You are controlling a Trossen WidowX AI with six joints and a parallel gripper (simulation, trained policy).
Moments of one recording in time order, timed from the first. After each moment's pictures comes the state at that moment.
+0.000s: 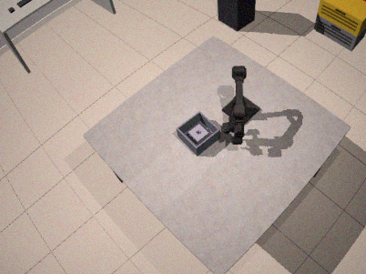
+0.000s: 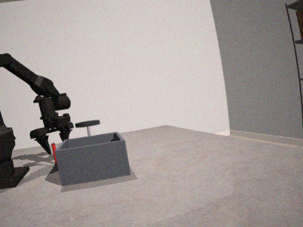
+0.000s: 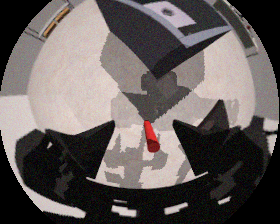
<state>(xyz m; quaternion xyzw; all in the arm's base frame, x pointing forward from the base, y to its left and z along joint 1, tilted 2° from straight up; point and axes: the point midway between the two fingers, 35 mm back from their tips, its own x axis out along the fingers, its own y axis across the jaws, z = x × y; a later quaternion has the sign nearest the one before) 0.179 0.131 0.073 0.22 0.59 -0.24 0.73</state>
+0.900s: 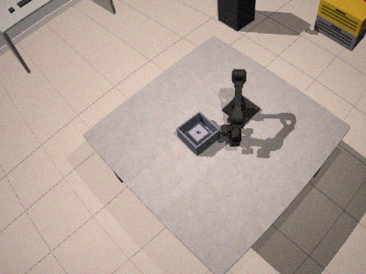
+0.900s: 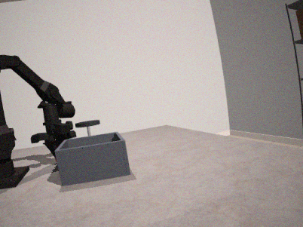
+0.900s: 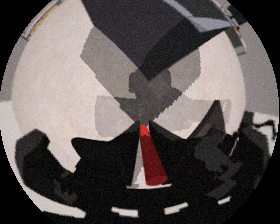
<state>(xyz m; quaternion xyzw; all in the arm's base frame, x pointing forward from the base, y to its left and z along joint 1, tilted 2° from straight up) 0.181 0.116 0.048 0.19 0.60 -0.29 0.72</state>
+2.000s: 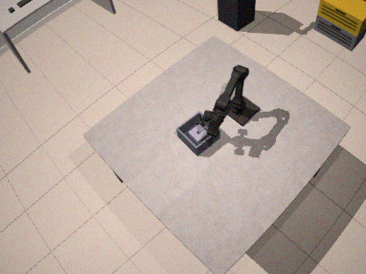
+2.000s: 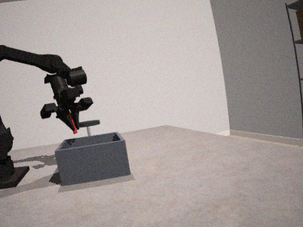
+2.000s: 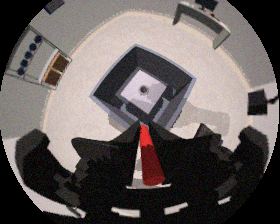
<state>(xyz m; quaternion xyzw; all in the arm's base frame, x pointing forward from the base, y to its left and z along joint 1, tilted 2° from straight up) 0.260 0.032 0.157 0.29 0.46 -0.37 0.75</state>
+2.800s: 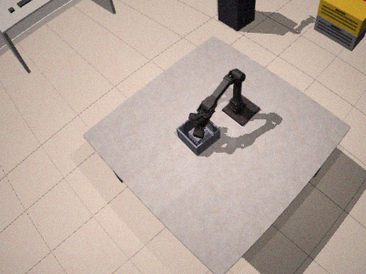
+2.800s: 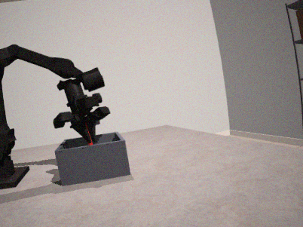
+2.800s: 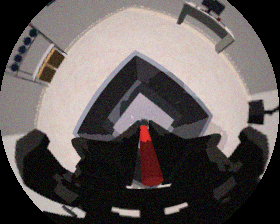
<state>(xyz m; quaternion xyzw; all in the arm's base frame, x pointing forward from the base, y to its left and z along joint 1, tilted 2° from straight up) 0.312 -0.037 0.124 0.26 0.48 -0.36 0.75</state>
